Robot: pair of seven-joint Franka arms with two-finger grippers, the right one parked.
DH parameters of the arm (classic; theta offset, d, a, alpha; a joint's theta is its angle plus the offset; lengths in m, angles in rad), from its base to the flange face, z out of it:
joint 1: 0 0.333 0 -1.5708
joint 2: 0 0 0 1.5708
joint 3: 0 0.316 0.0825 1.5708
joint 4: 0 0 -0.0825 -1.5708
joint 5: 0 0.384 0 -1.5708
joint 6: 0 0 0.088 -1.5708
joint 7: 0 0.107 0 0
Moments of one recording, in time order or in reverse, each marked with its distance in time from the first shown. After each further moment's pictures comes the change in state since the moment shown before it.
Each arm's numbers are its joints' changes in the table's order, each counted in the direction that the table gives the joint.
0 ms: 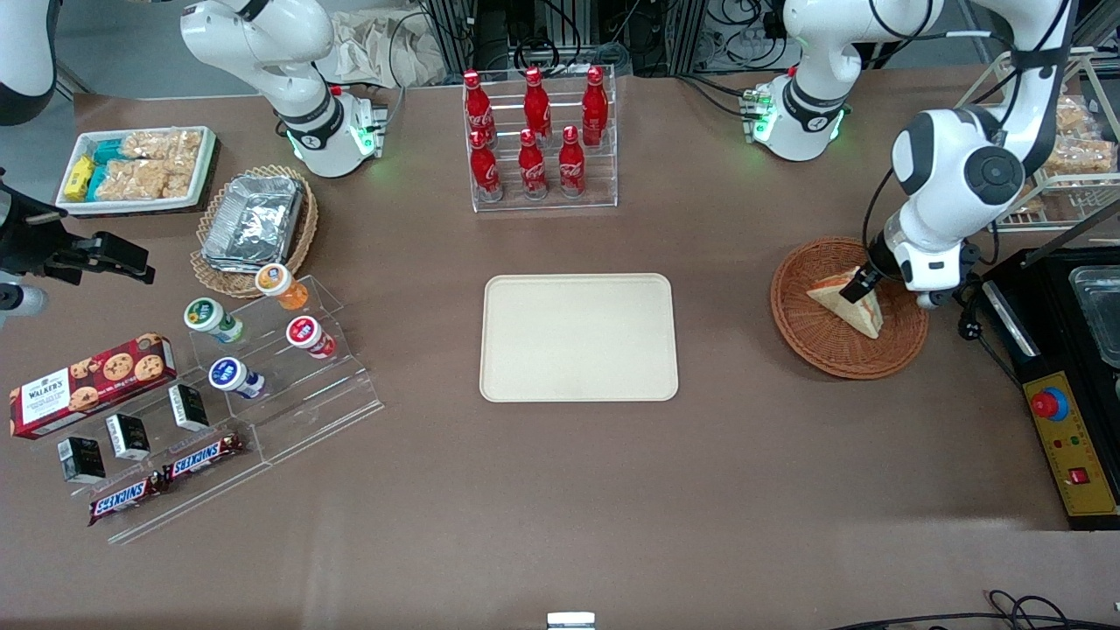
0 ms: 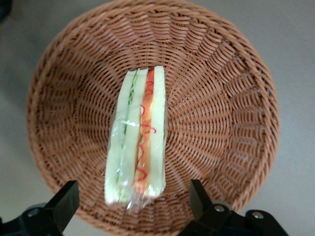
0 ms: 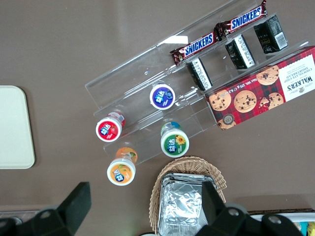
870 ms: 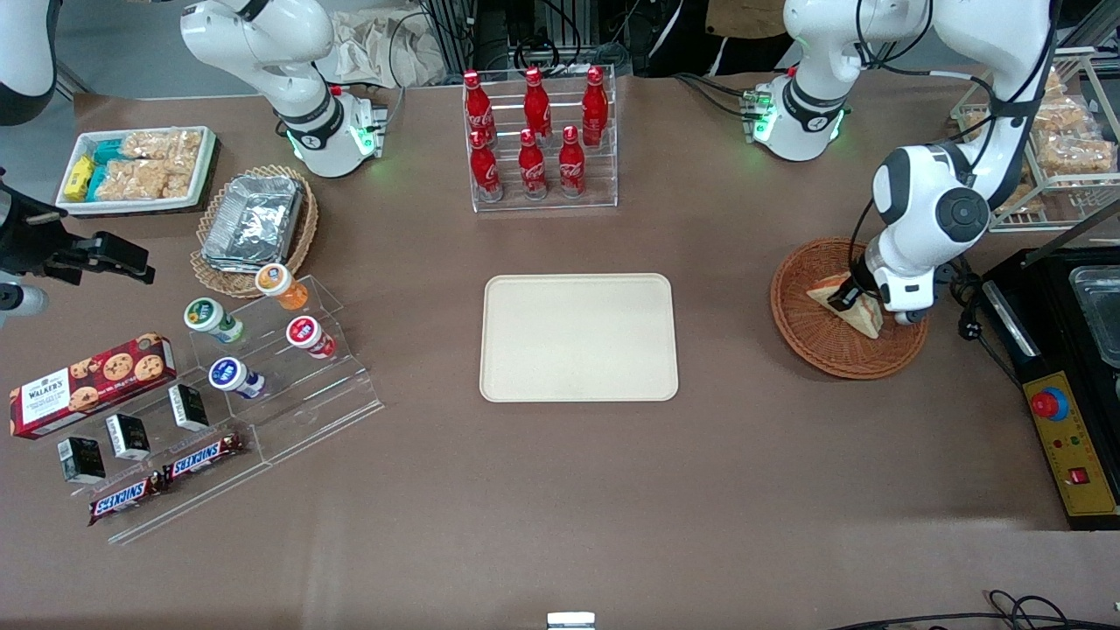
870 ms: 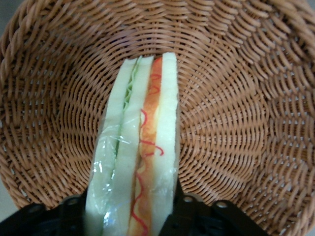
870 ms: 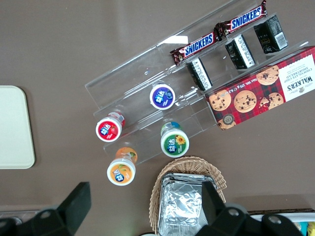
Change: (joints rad) arm 0.003 0.140 0.002 0.006 -0.010 -0.081 -0.015
